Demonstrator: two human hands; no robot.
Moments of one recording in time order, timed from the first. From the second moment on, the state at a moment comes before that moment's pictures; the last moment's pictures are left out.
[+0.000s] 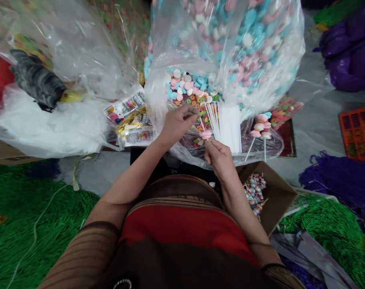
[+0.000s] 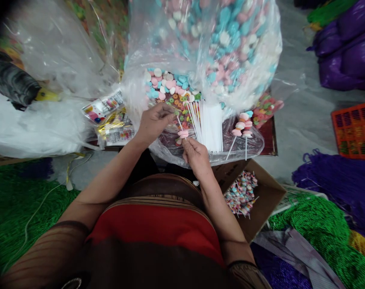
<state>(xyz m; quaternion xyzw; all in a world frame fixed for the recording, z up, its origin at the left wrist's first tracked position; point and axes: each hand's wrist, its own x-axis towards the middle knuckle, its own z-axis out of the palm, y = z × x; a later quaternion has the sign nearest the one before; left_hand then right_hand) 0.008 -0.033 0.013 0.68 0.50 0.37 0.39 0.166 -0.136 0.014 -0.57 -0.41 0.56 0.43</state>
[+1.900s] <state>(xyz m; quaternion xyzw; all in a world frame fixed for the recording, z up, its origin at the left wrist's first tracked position) -0.023 0.066 -0.016 0.79 0.58 0.17 0.09 0.177 -0.135 0.008 -0.51 -0.31 0.58 0.56</state>
